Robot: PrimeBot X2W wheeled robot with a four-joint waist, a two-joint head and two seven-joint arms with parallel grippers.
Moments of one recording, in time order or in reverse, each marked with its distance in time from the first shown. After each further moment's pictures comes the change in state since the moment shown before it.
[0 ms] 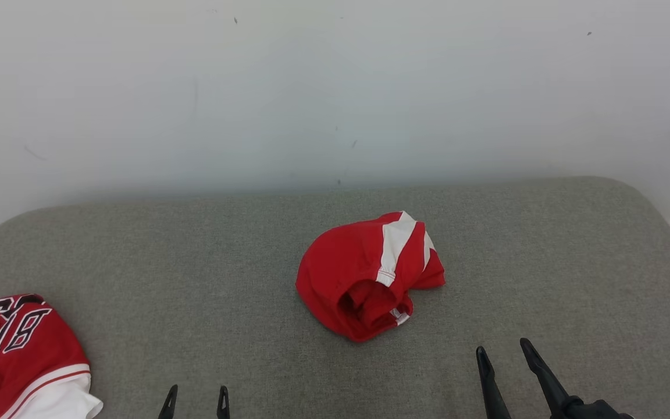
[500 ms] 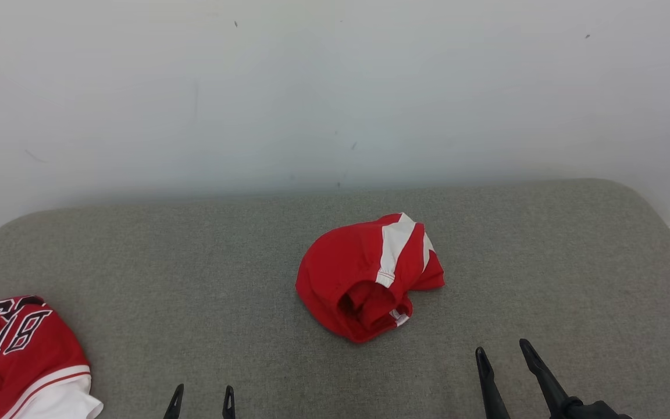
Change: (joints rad) left arm -0.004 -0.006 -0.009 0.007 0.001 -0.010 0.000; right arm 0.003 0.001 0.002 -0.002 0.000 0.000 0.000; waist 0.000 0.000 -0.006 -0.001
